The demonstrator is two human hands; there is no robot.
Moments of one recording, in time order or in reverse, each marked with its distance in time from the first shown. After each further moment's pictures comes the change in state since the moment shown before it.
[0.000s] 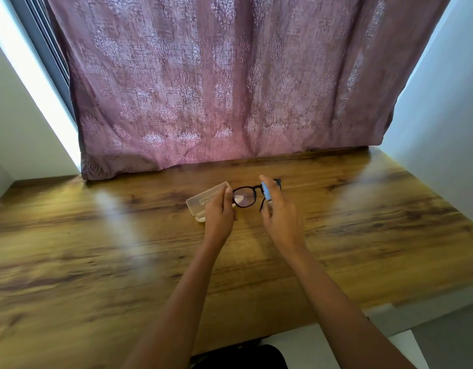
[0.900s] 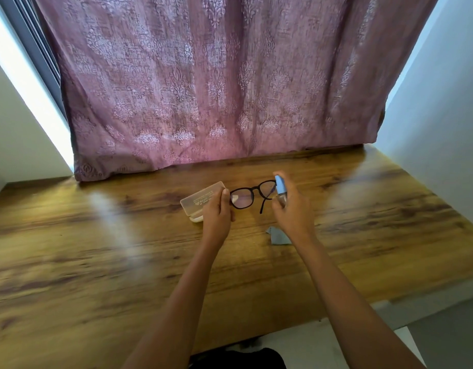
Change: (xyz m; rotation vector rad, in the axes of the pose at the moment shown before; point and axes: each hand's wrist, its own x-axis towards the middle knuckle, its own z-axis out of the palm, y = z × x) left_hand -0.005 0.004 0.008 -0.040 -0.002 -0.035; right_hand 0.014 0.030 -0.020 0.127 -0.004 0.116
